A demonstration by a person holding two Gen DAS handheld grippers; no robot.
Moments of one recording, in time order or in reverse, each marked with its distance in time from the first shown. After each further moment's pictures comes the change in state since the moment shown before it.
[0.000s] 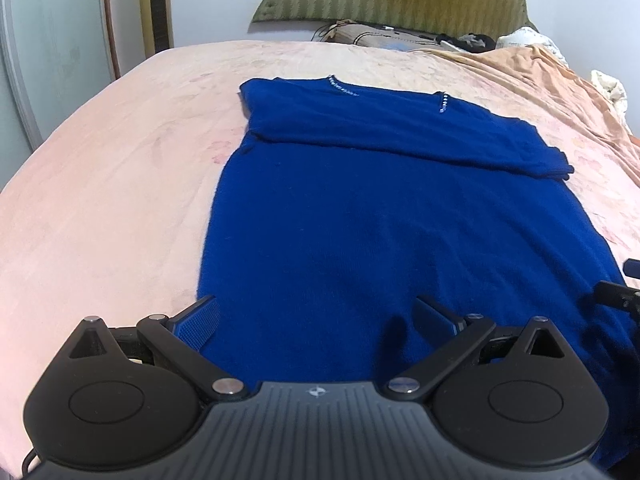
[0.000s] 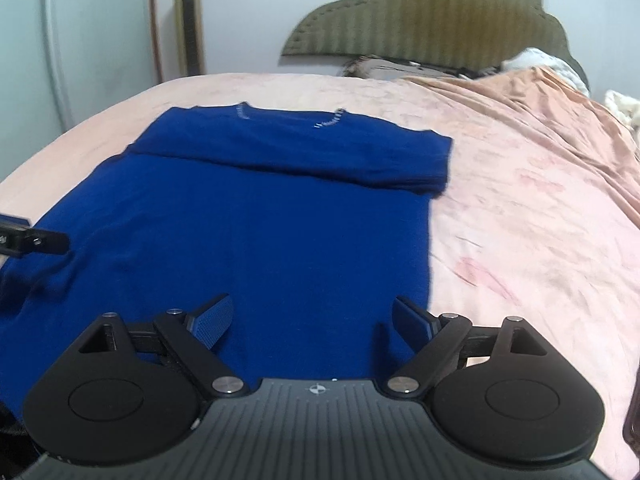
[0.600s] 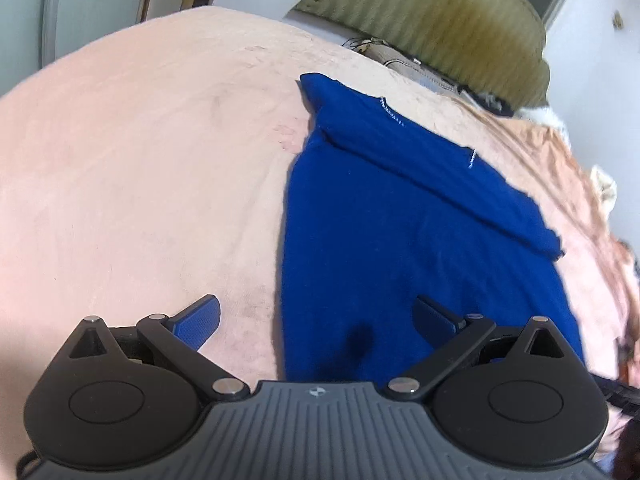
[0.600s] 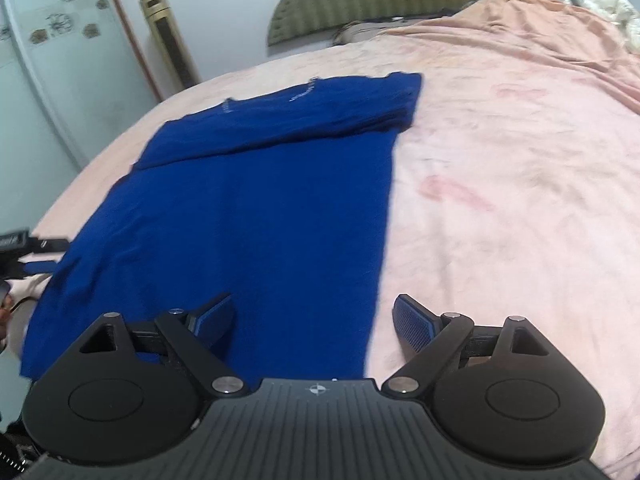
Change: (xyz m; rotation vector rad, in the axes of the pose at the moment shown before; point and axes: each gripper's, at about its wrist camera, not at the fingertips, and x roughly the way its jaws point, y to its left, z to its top) left arm 0.007 0.090 -0.003 -0.299 -0.001 -0.191; right arm -0.015 -0.047 -0.032 0.172 0.062 0.181
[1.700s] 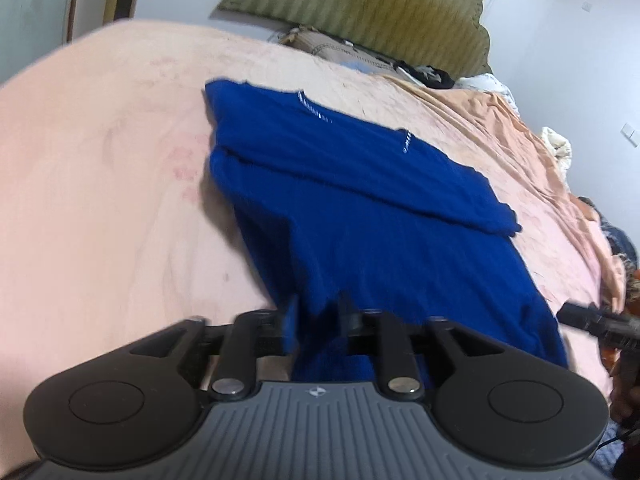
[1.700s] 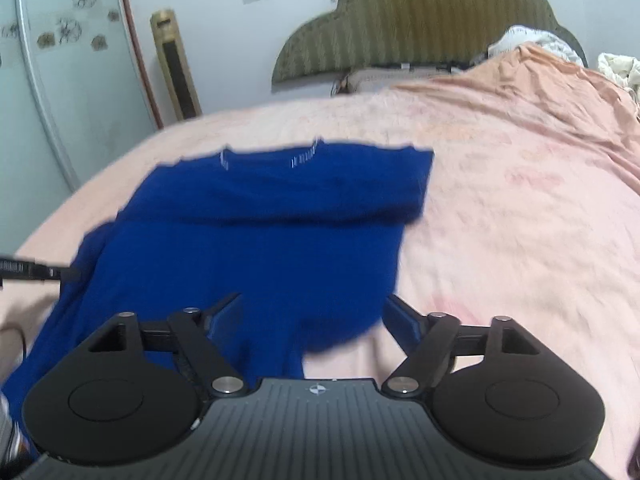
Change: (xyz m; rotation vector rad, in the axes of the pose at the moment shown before) left arm 0.024 -0.036 0.020 0.150 0.044 -0.138; right arm 0.011 0.001 0.047 -0.063 -0.080 -0.060
